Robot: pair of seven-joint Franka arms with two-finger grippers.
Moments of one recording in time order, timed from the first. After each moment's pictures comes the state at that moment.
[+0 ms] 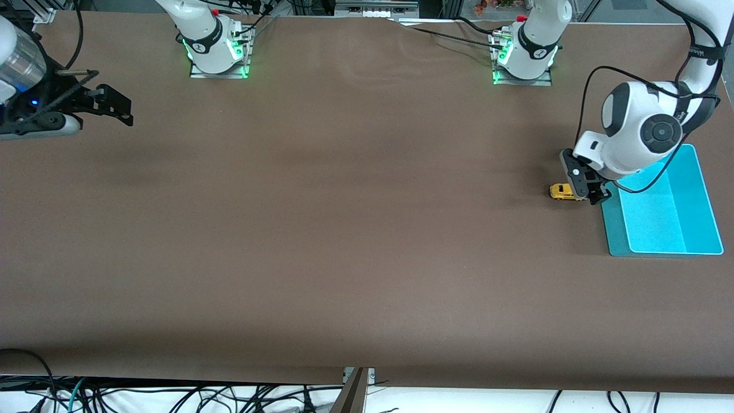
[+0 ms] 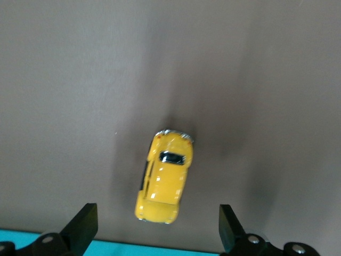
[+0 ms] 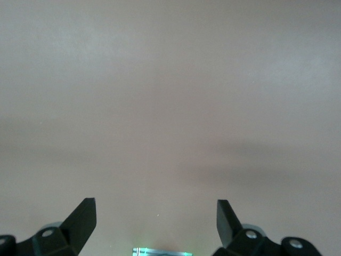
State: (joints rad) left arm 0.30 0.20 -0.17 -2.34 0.20 2.44 1.35; right arm -0.24 -0.06 0.31 -1.66 0.00 1.54 -0.02
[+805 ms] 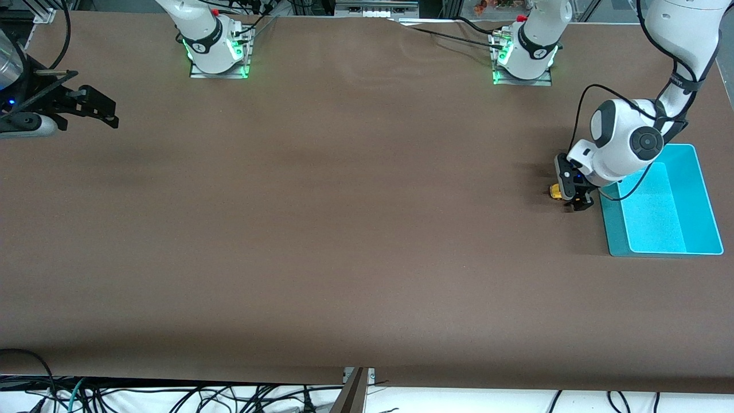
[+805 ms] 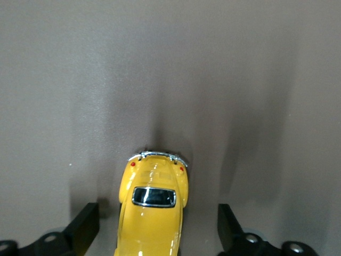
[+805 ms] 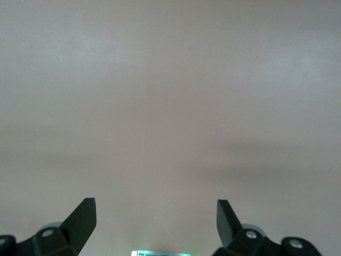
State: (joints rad) left arm 0.36 0.34 -0.19 -2.41 0.20 2.66 1.45; right arm -0.25 -0.05 0.28 -1.64 0.00 1.54 -0.02
